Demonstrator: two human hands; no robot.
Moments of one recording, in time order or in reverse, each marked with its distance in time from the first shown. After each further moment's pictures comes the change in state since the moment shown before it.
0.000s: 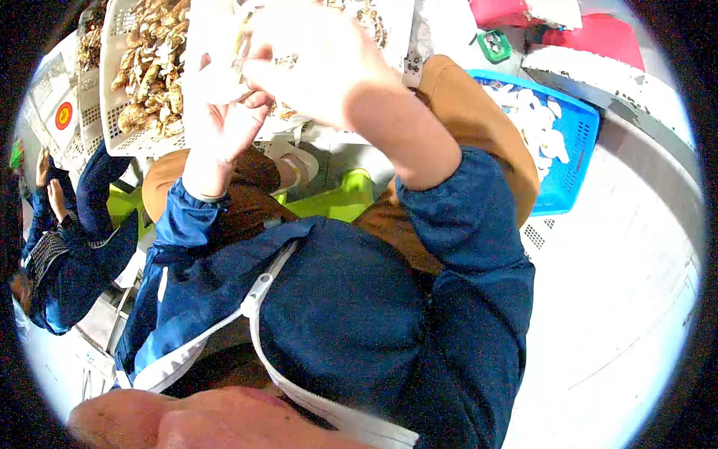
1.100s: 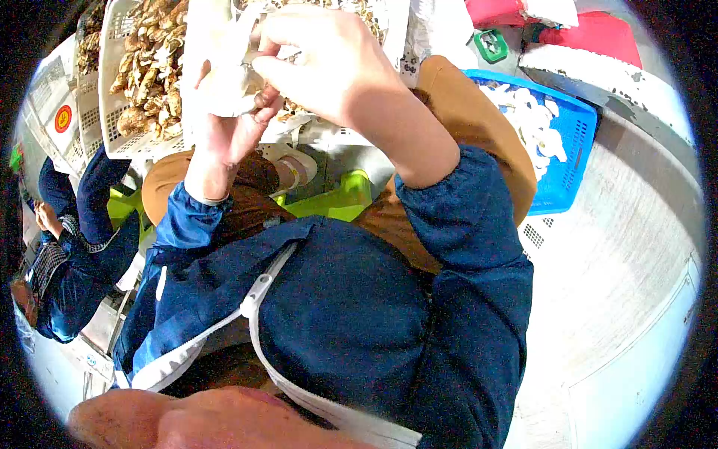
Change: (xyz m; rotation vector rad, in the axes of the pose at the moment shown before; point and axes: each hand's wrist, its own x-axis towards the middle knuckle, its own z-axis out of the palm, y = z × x) left_hand -0.004 -0.002 -0.007 0.046 0.118 -0.041; right_hand 0.002 0.011 -0.003 0.088 -0.111 0.167
